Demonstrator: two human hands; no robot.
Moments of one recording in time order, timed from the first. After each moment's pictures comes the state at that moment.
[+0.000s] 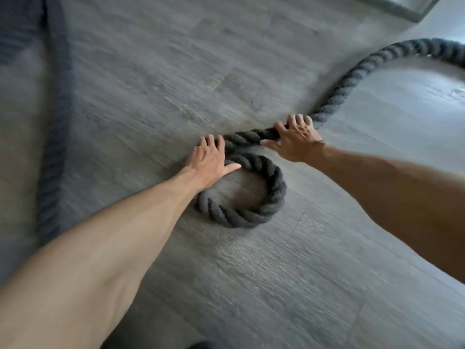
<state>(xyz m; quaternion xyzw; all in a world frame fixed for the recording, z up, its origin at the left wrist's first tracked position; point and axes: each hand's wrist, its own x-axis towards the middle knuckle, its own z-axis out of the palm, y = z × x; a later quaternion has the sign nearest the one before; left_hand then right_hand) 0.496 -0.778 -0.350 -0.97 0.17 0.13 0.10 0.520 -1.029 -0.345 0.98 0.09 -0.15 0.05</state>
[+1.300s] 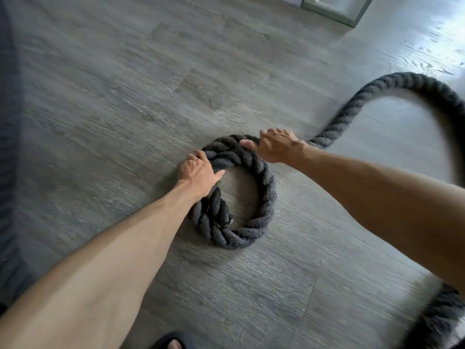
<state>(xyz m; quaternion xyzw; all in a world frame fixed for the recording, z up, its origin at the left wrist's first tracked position) 0.450 -0.850 -0.348 -0.98 0.08 0.19 0.06 0.472 -1.069 -0.307 0.98 0.03 -0.21 -0.03</state>
